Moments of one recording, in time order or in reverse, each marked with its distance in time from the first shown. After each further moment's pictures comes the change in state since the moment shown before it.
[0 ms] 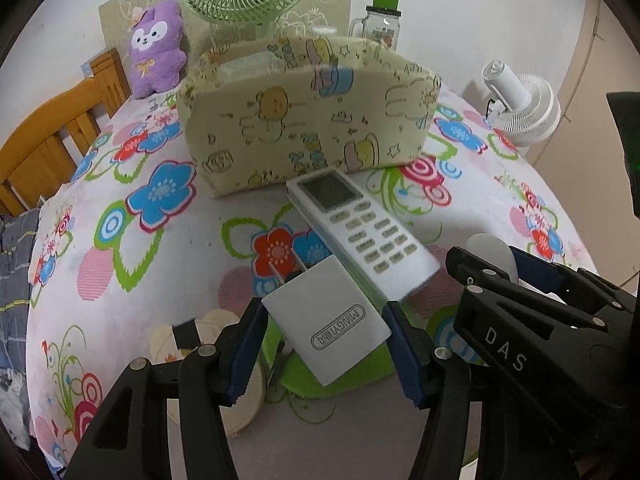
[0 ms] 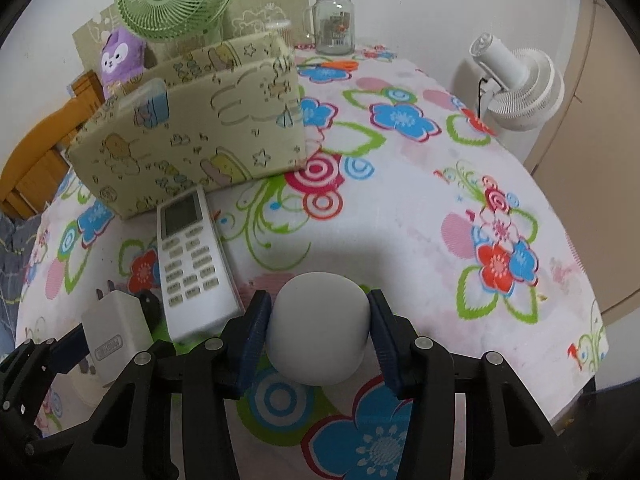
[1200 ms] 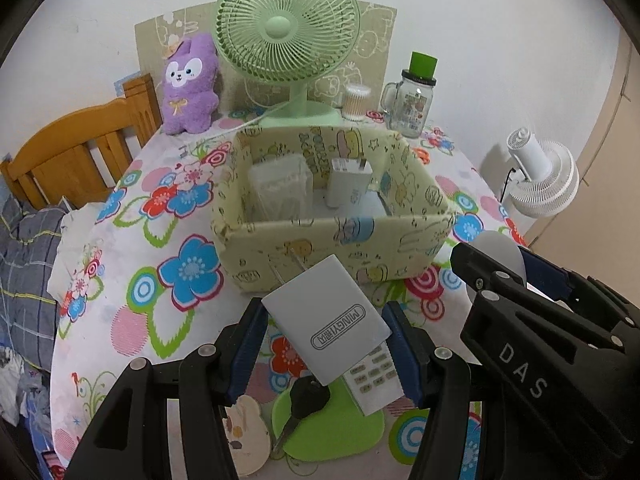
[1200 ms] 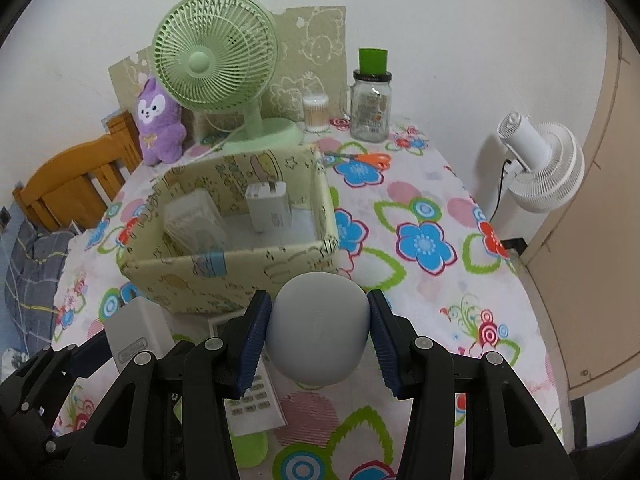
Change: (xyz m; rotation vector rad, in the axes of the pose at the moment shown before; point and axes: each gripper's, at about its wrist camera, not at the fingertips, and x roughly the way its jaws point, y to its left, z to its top) left arm -0.039 0.006 0.074 -0.132 -0.101 0.051; right arm -0.049 0.017 0.088 -0.101 -0.137 0.083
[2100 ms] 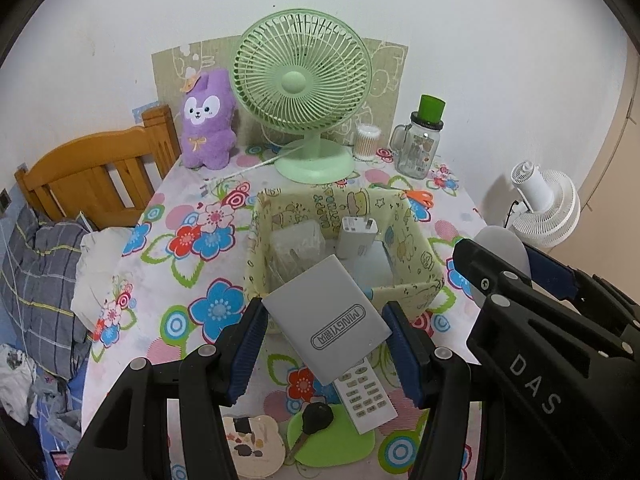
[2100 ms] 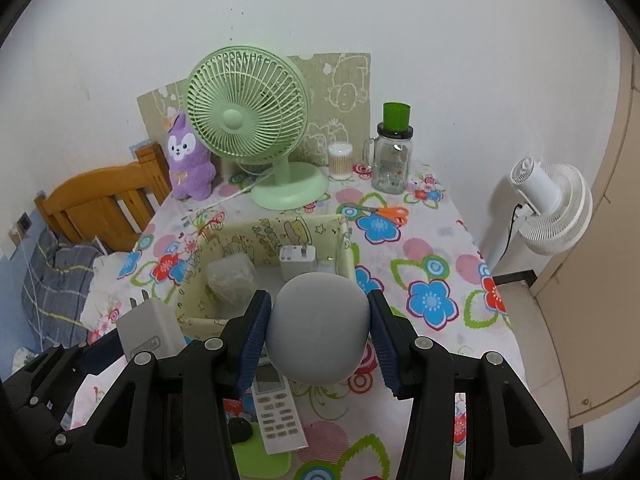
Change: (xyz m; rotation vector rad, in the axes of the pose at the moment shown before) left arm -0.043 0.002 0.045 -0.023 -0.053 0.037; right arm -0.046 0.013 0.052 -0.039 -0.077 0.053
